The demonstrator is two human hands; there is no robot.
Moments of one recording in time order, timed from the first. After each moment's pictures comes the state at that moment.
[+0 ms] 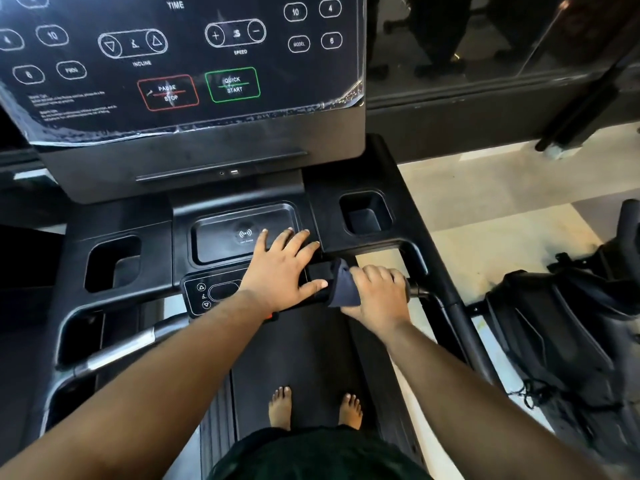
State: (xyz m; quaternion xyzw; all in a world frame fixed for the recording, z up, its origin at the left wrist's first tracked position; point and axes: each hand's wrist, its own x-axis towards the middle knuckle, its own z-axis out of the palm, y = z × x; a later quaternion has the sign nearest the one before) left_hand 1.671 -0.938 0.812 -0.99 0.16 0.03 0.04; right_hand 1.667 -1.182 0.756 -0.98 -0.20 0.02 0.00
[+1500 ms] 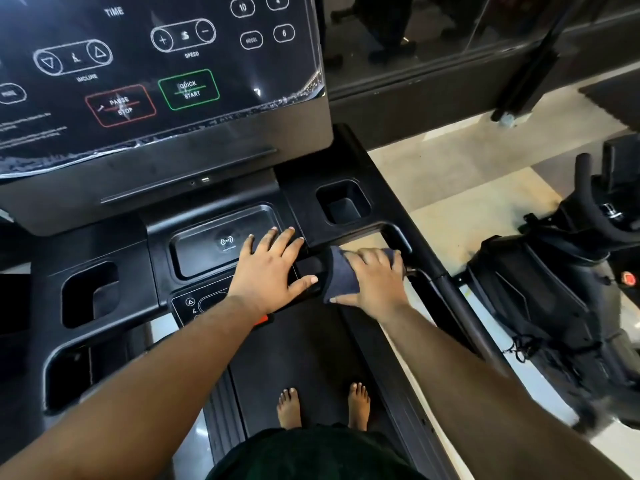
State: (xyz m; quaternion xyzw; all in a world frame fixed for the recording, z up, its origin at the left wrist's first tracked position) left_hand 1.673 -0.932 0.811 -0.98 0.19 0.04 0.03; right_hand 1.657 -1.181 0.762 -0.99 -0.09 0.08 0.08
